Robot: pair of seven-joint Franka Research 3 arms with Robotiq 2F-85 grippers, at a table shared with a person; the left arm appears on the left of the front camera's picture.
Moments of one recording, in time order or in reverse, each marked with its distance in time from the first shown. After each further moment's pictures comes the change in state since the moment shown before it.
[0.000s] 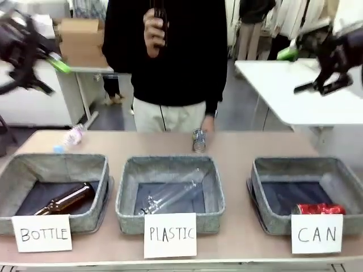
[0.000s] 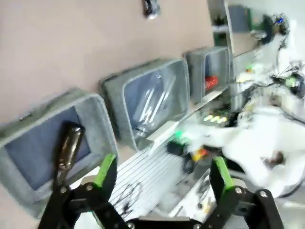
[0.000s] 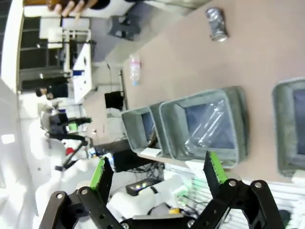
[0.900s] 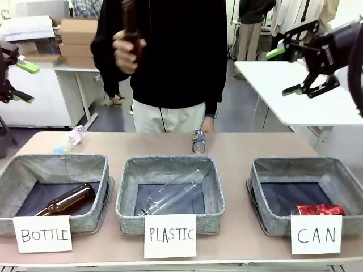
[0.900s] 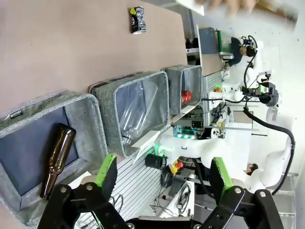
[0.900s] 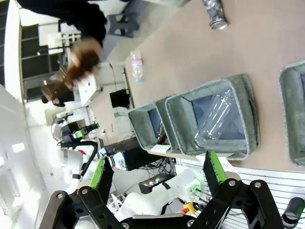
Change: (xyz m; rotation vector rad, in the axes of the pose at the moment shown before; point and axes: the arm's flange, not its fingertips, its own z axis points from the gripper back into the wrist) left arm -0.028 0.034 0.019 -0.121 -0.103 0.043; right arm 0.001 0.003 -0.009 0.004 0.024 -0.089
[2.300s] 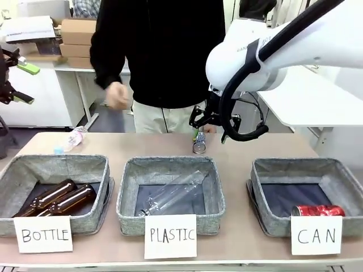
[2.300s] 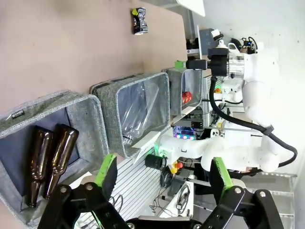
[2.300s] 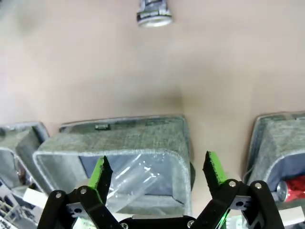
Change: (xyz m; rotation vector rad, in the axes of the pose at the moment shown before) left arm 0.002 0.004 0.001 0.000 -0.001 0.007; right arm 0.049 0.004 -0.298 -0.766 0.150 0.274
